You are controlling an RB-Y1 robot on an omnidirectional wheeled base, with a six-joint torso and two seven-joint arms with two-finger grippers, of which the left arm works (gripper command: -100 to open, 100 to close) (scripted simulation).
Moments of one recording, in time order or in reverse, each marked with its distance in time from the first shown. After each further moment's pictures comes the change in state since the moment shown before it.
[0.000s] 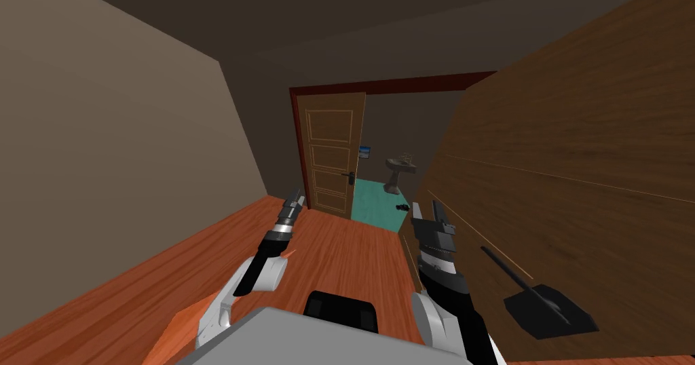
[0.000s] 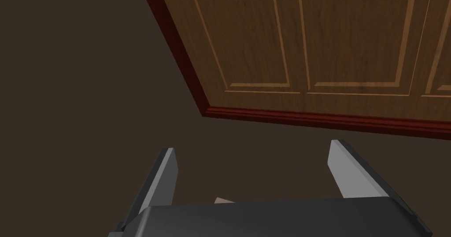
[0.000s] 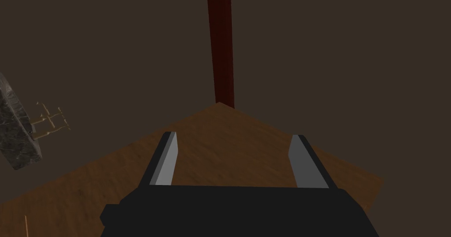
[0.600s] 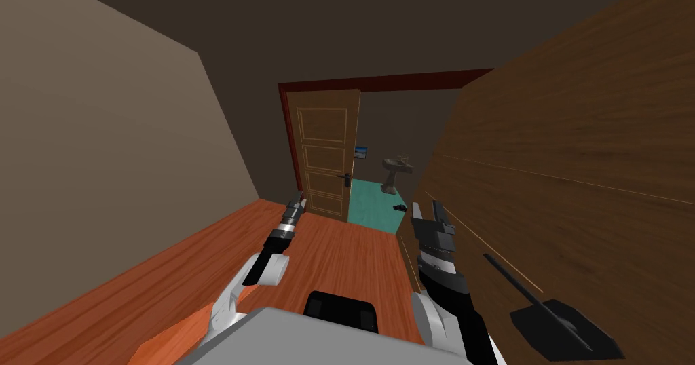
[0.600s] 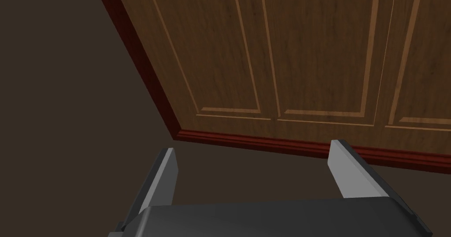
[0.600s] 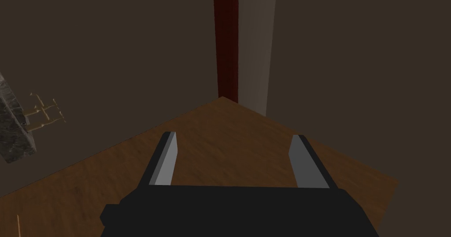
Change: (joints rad) arm -0.059 0.037 0.005 0.126 0.022 0.010 0.025
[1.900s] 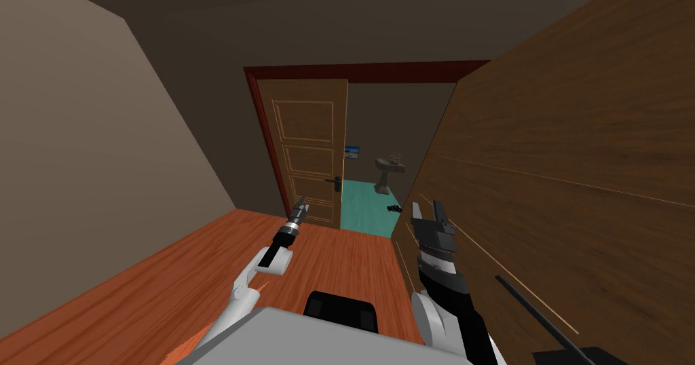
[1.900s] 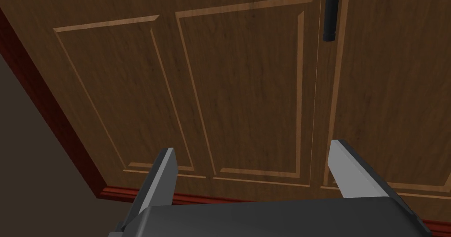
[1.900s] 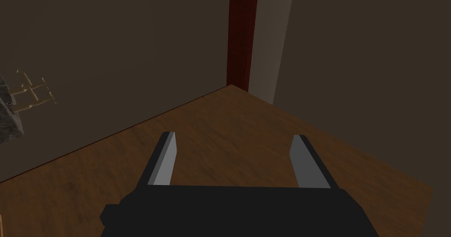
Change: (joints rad) arm -0.146 0.067 0.005 0.292 0.044 0.027 0.049
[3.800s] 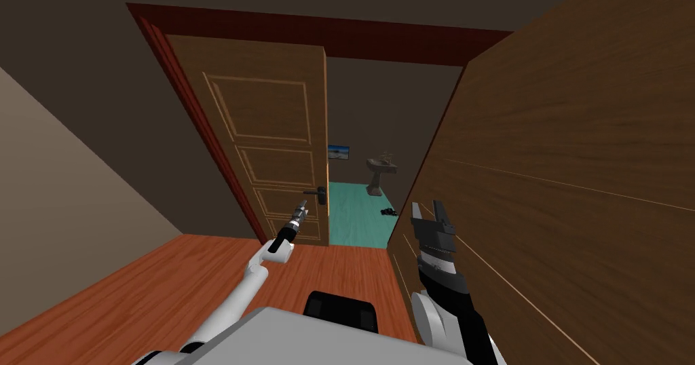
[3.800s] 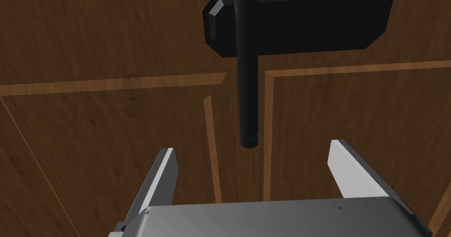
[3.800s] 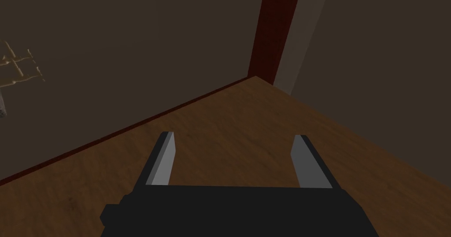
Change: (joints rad) arm -0.208 0.082 0.009 0.403 0.062 0.042 0.069
